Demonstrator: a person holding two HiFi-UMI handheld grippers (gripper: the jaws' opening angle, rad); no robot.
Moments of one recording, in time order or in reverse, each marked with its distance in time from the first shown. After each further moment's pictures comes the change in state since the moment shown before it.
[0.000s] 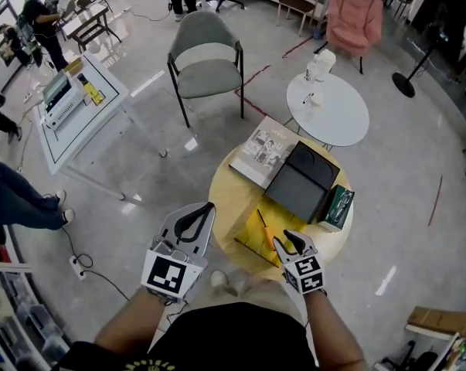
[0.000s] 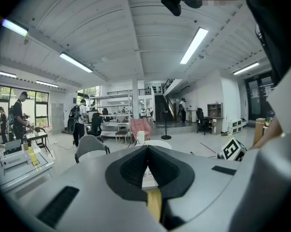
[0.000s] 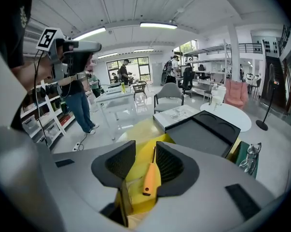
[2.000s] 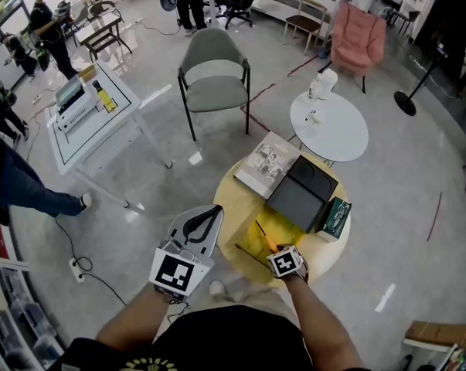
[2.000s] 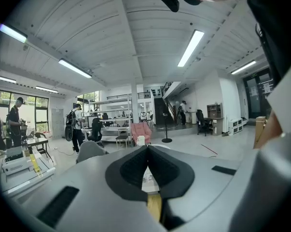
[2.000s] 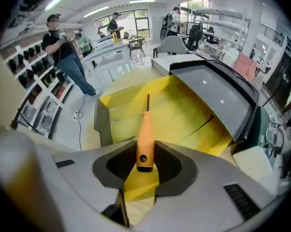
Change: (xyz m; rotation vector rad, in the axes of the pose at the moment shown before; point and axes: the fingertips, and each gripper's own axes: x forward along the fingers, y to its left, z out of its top) left arm -0.014 -0.011 0.027 0.023 -0.042 0.009; right arm 0.073 -0.012 -0.124 -0.004 0.489 -0.041
